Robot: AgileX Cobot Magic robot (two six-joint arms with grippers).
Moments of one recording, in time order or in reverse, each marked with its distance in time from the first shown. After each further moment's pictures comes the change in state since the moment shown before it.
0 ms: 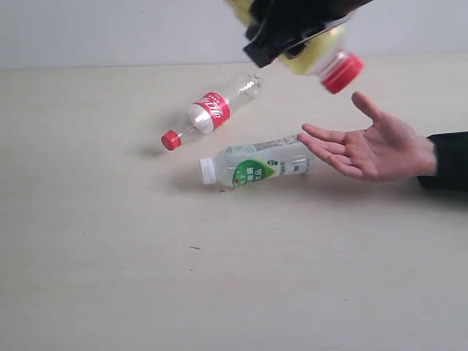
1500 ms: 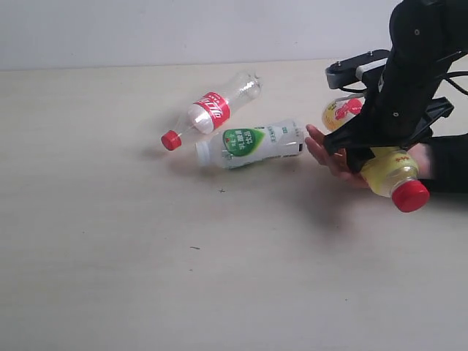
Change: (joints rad) left arm 0.000 0.000 0.000 0.000 0.000 0.000; right arm -0.368 0.414 0.086 0.151 0.166 0.175
